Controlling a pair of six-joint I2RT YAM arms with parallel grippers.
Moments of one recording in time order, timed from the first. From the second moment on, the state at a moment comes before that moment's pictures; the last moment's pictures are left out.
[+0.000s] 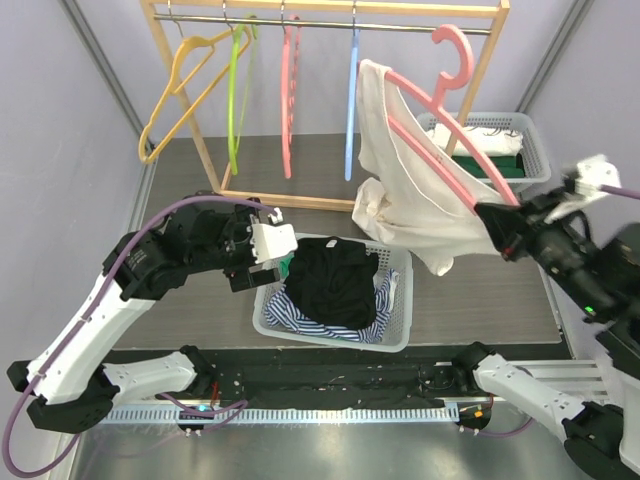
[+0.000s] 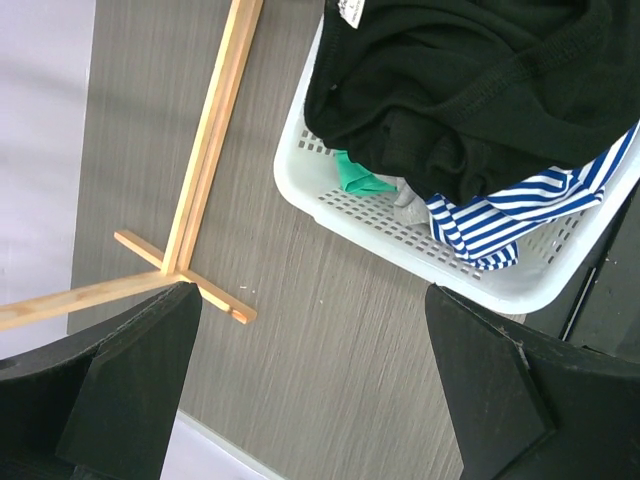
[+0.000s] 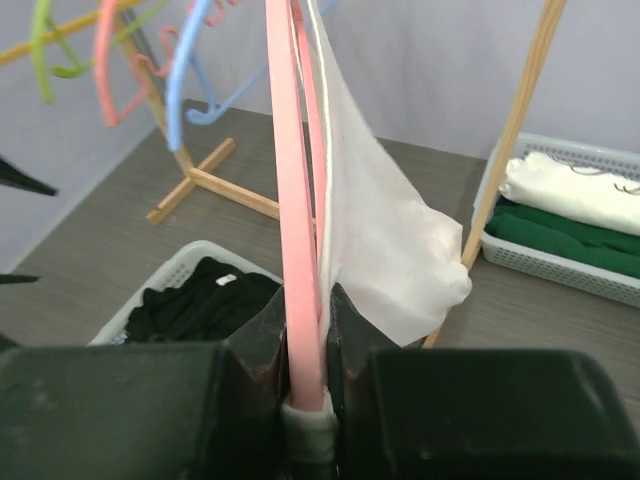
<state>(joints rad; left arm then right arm) -0.80 1.05 1.50 -1.15 0.04 0.65 0.57 0.80 1.68 -0.95 0.16 0.11</state>
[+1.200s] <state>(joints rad) -0.72 0.96 1.71 -1.21 0.14 0.66 0.57 0.94 1.92 -0.91 -0.49 0.18</state>
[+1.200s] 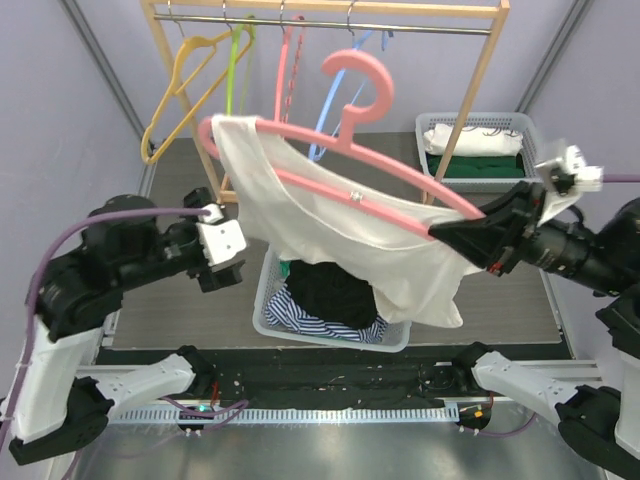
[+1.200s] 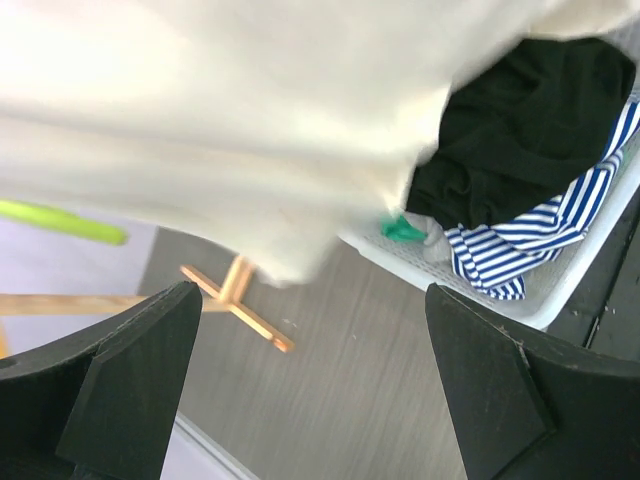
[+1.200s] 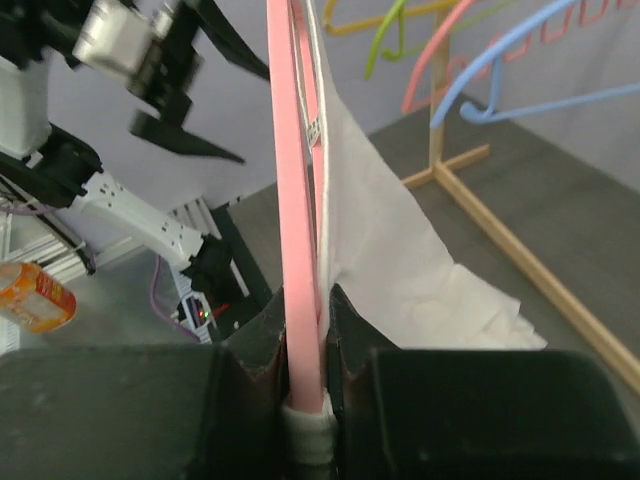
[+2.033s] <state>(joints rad) -0.71 1.17 1.96 -1.20 0.29 0.73 0.59 0.99 1.78 -1.09 -0.66 0.05</state>
